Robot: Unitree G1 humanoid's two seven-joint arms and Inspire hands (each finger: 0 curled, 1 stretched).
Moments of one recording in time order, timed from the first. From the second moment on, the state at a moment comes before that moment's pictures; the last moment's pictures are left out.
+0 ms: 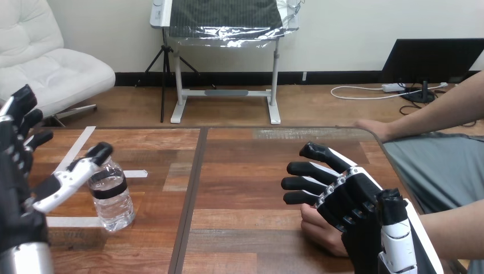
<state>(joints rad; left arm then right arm) 0.14 0.13 0.30 -0.03 0.05 -0.40 0.14 0.62 -0.16 0.18 -0.42 0.32 -0.50 0.37</state>
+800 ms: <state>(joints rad) -0.05 0.20 0.29 0.27 0.12 -0.38 0.15 0.61 -0.16 0.18 -0.42 0.32 -0.50 0.37</state>
